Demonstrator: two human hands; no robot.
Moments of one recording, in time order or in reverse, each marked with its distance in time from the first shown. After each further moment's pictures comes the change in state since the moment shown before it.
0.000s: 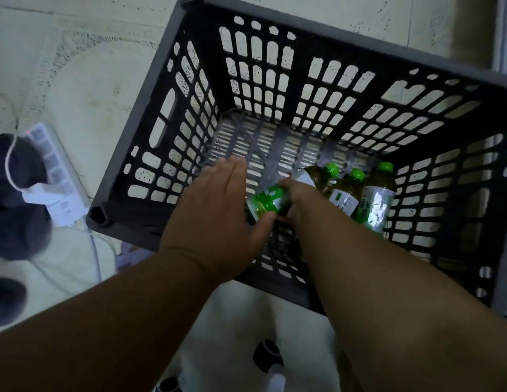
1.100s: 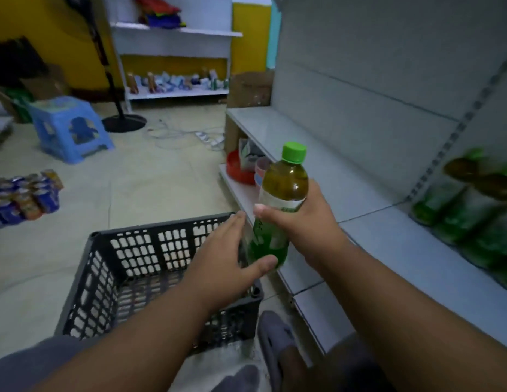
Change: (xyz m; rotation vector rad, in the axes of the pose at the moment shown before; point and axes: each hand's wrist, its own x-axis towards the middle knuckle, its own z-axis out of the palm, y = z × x) left_hand -0.192 0.223 -0.151 -0.299 0.089 0.729; right_hand -0.536 0.144 -0.234 0.047 0.434 -1.455
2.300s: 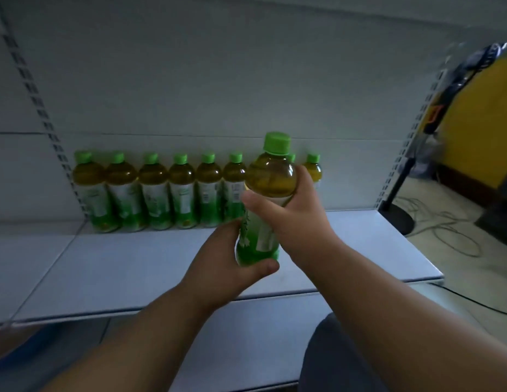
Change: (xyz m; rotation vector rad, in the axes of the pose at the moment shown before) left_hand -0.010 0.309 0.191 -0.531 -0.841 0.872; right_hand -0.252 -0.038 -0.251 -0.147 1.288 0.066
